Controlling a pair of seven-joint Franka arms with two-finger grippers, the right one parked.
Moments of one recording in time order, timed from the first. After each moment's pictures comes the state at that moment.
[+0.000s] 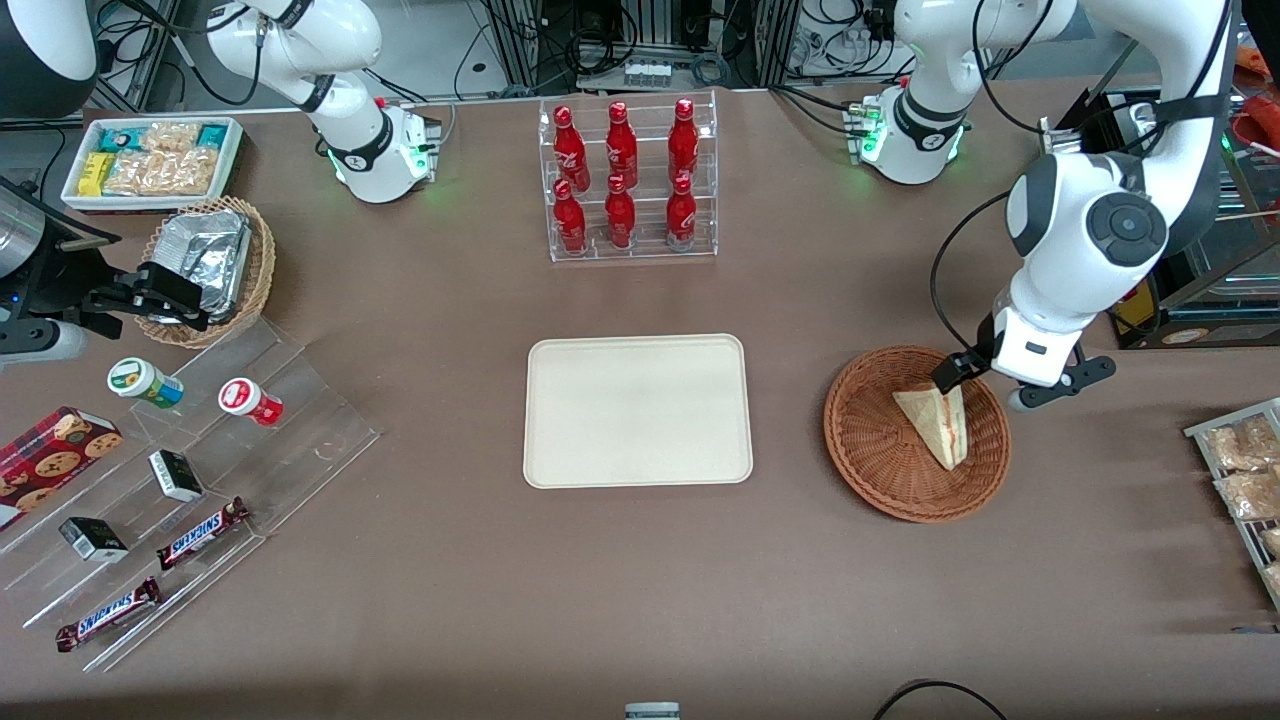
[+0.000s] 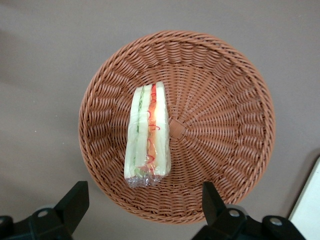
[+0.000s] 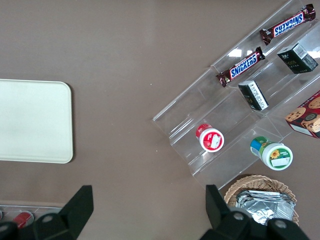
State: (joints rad) arm 0.00 0.06 -0.13 -2.21 0.03 2.30 -0.55
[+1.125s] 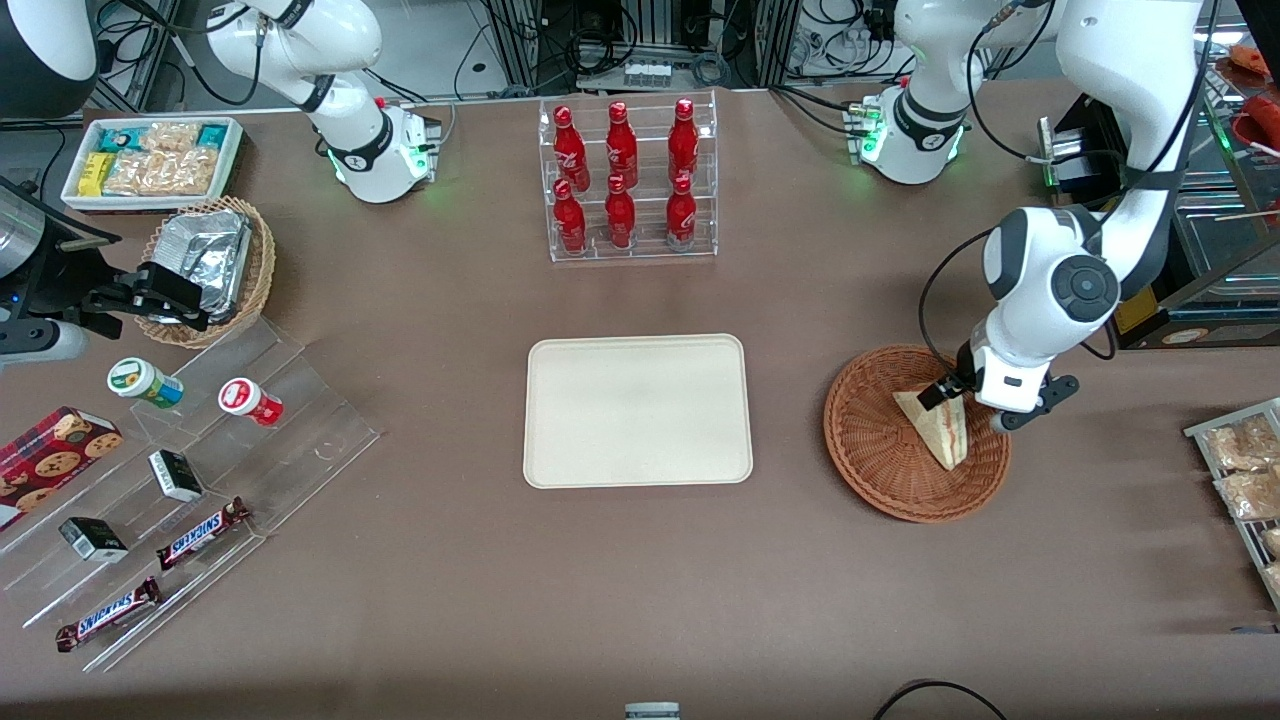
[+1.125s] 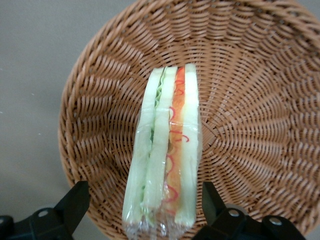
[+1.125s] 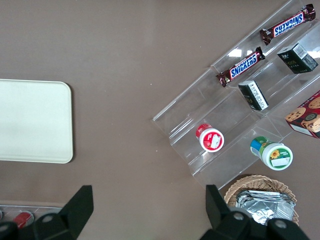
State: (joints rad) arm 0.03 0.22 -0.13 -2.28 0.03 2.48 -0.65
